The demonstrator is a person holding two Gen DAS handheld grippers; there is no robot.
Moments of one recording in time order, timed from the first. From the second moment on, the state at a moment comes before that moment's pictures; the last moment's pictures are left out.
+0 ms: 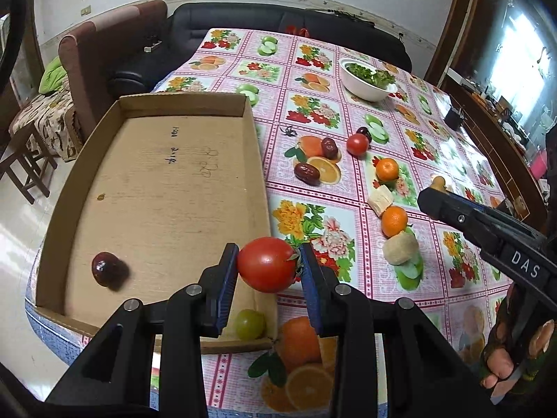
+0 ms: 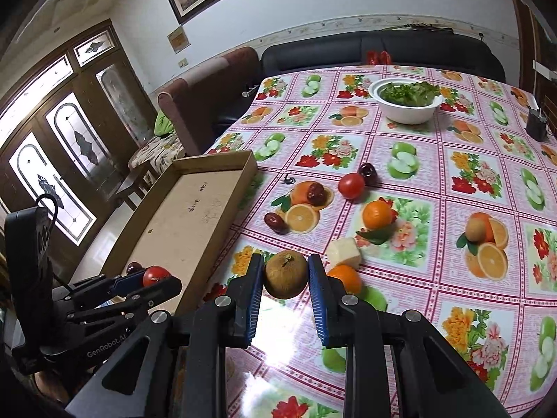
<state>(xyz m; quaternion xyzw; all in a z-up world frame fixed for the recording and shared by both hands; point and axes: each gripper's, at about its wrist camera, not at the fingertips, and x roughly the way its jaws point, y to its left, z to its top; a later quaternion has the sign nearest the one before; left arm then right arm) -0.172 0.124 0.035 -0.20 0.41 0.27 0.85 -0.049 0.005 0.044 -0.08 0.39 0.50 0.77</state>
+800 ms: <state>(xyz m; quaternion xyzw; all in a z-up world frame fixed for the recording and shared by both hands) -0.196 0.171 0.033 -0.20 0.40 0.34 0.83 -0.083 0.053 0.039 -0.12 0.39 0.53 0.74</state>
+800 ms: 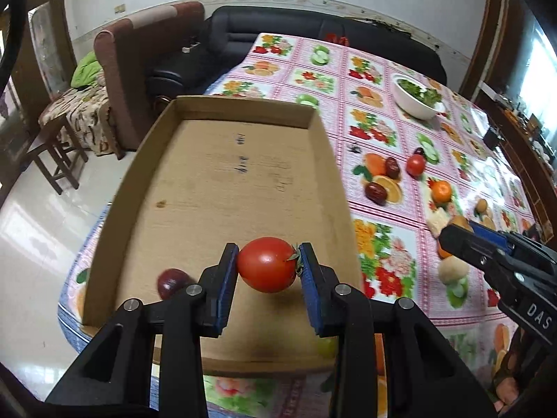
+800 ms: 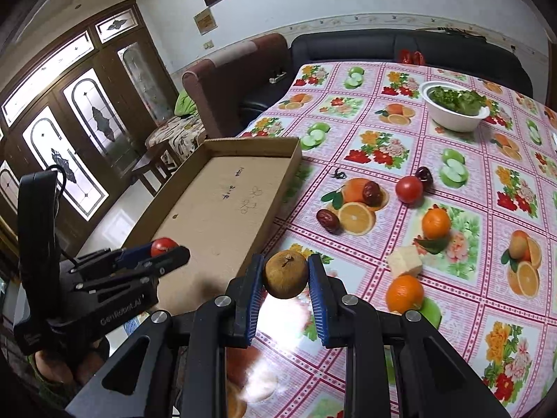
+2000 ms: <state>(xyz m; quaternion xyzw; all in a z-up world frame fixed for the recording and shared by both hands) -0.204 0.249 0.003 -0.27 0.43 0.38 0.77 -0.156 0.159 -0.021 -0.23 0.41 0.60 0.65</state>
